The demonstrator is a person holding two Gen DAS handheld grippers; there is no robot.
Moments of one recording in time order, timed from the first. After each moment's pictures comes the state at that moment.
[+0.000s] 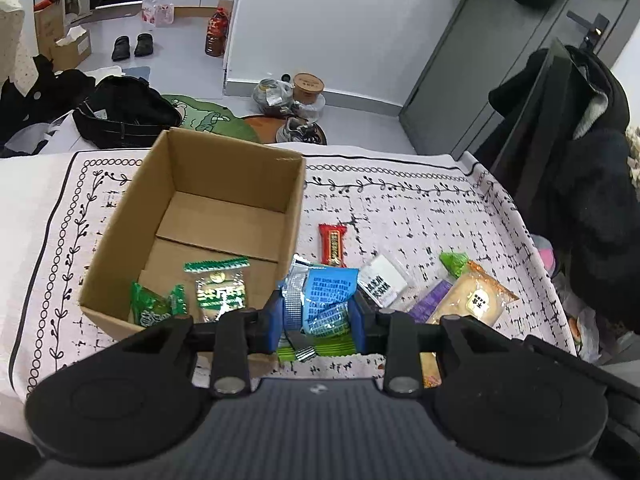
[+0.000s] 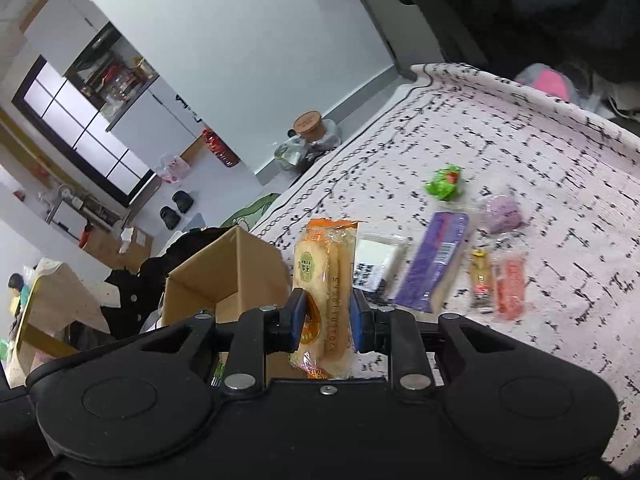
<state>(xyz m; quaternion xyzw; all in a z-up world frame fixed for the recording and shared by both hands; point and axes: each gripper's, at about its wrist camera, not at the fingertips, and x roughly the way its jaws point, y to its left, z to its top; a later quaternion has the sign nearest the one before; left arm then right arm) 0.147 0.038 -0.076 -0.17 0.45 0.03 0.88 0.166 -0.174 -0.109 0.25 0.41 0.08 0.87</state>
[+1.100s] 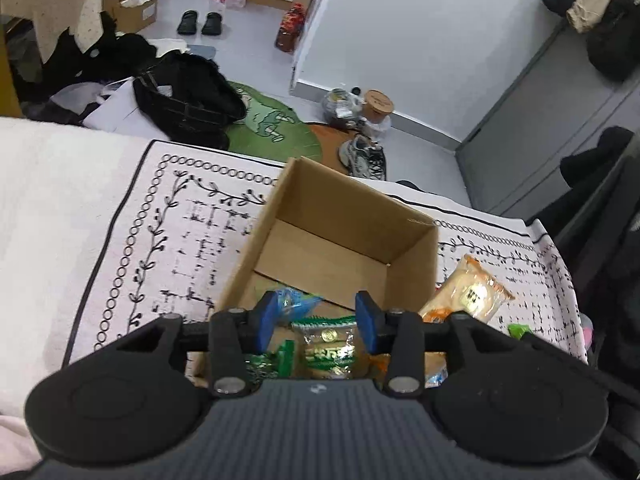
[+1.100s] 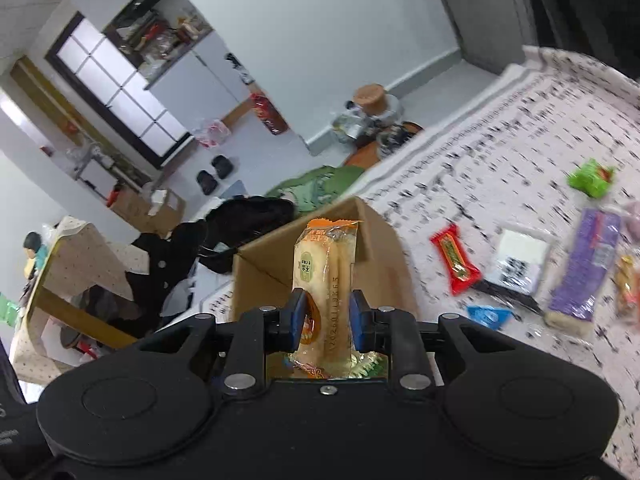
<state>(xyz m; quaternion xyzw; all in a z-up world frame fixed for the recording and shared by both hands) 0.165 0.152 -0.093 -0.24 0.44 0.10 0.86 0.211 -0.055 -0.107 0.22 0.42 0.15 0.87</state>
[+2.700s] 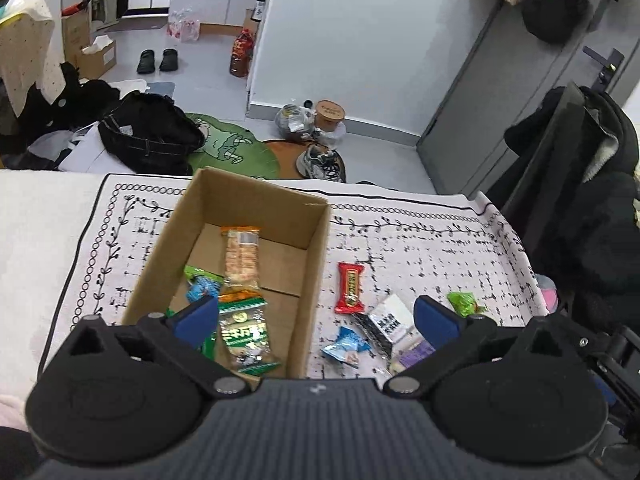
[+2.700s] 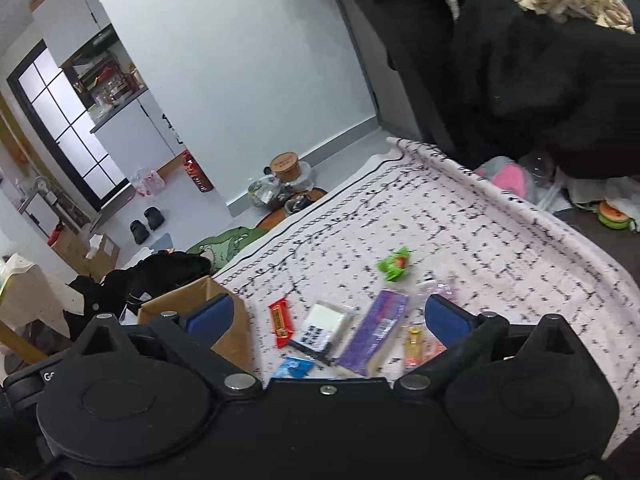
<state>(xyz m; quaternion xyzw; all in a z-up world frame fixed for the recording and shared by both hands) 0.144 0.052 -0.044 -0.18 0.42 0.06 0.89 0.164 -0.211 -0.059 0.18 0.37 0.04 0.91</state>
